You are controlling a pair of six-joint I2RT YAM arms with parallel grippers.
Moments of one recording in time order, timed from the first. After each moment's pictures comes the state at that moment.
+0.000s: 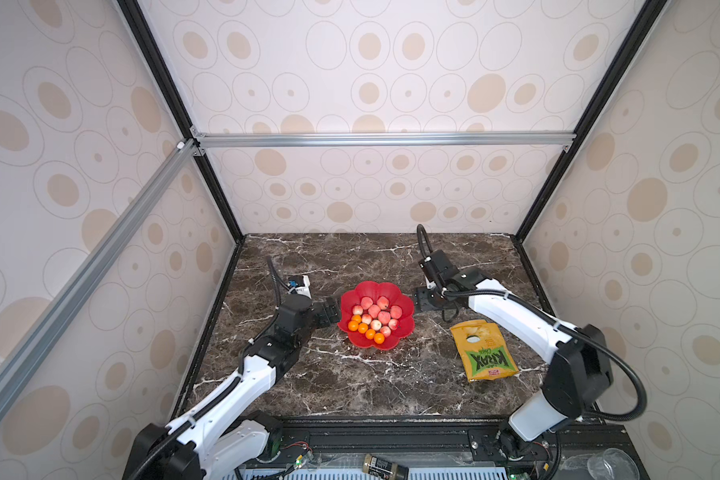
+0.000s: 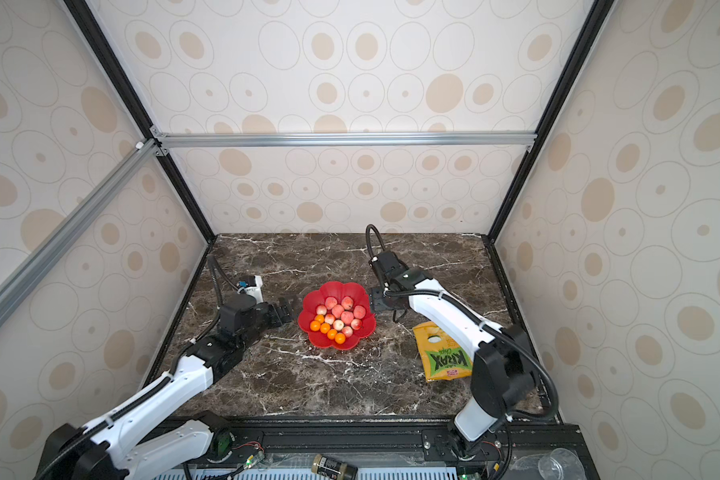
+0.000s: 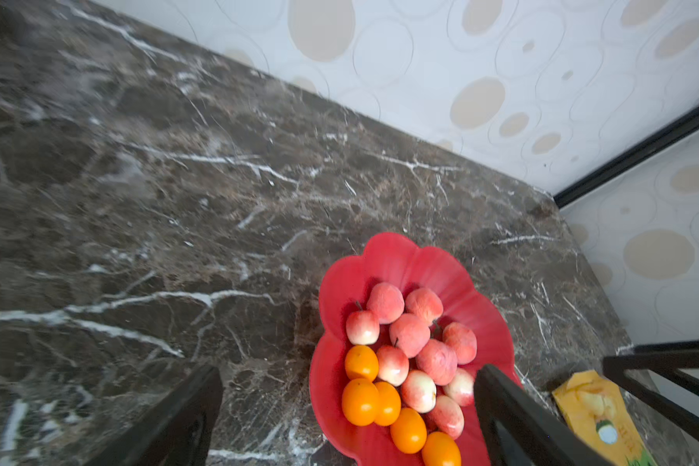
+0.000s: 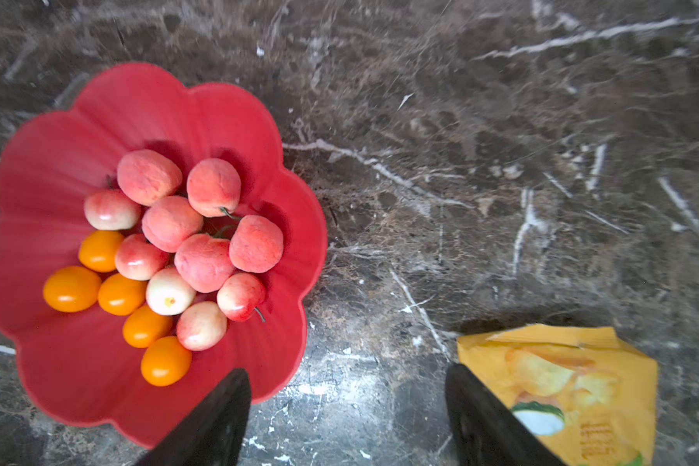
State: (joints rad) left arm -0.45 0.95 0.57 -0.04 -0.19 -0.54; right arm 0.56 1.54 1.30 -0.82 0.19 0.42
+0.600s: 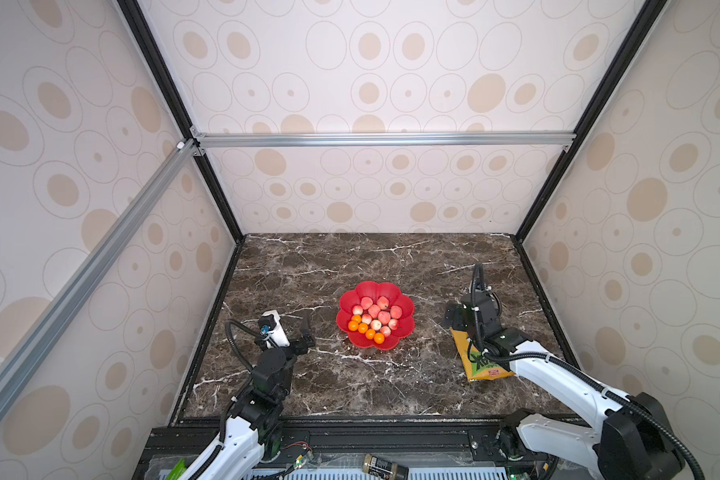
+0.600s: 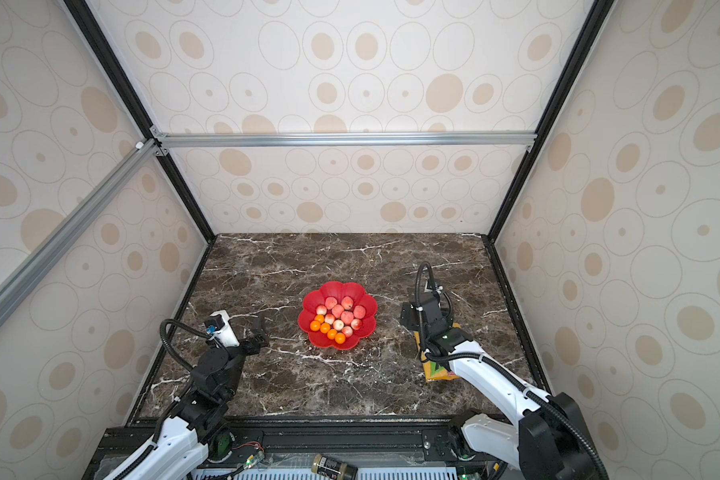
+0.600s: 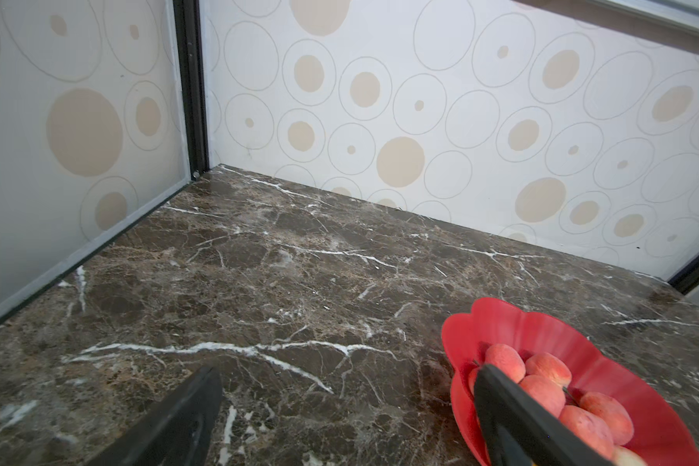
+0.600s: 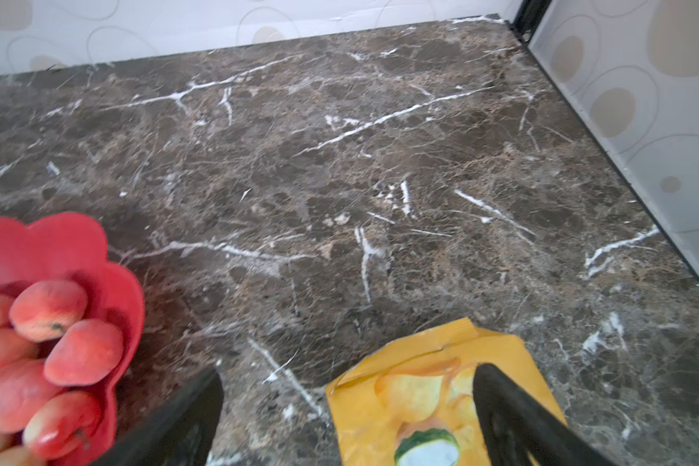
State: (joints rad) left arm -0.44 0.53 0.11 0.32 -0.51 -0.25; right arm 0.41 1.14 0.63 -0.18 0.46 0.40
